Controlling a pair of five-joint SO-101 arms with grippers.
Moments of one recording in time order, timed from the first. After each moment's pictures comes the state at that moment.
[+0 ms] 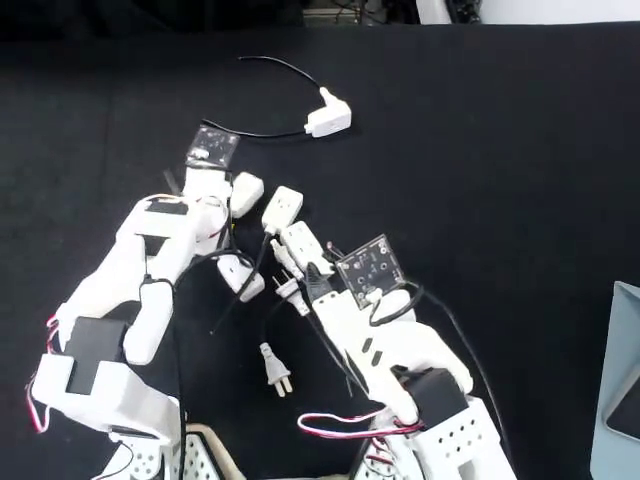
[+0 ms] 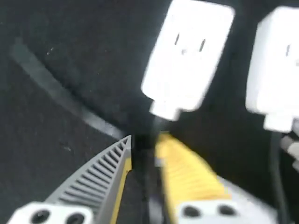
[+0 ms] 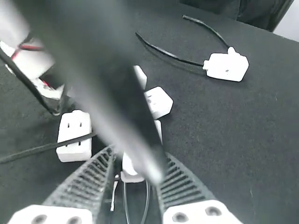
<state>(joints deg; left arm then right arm) 0.8 2.6 36.7 33.2 -14.8 -26.9 -93.8 87.6 45.1 5.9</state>
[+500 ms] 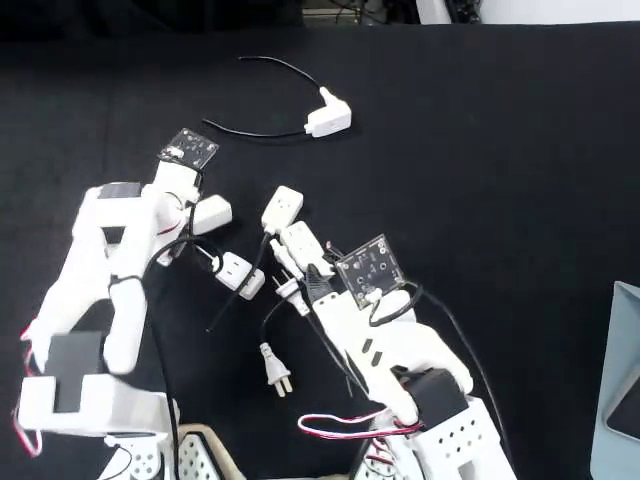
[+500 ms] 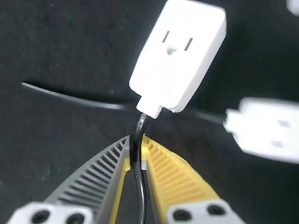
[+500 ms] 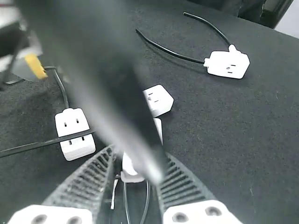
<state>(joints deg) -8.4 -3.4 30.1 56.7 -33.9 -26.9 -93.8 87.6 45.3 5.9</state>
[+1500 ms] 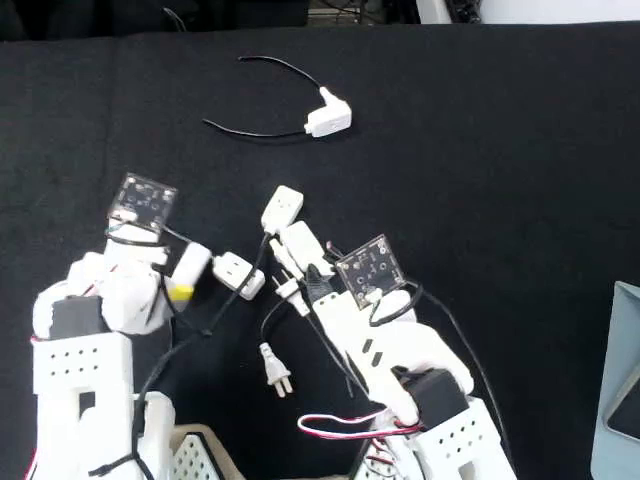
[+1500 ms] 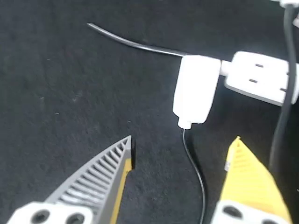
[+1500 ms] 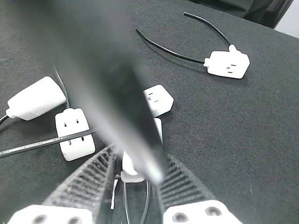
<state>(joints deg) -14.0 -58.5 60.2 65.0 -28.8 -26.9 -93.8 87.6 45.3 5.9</state>
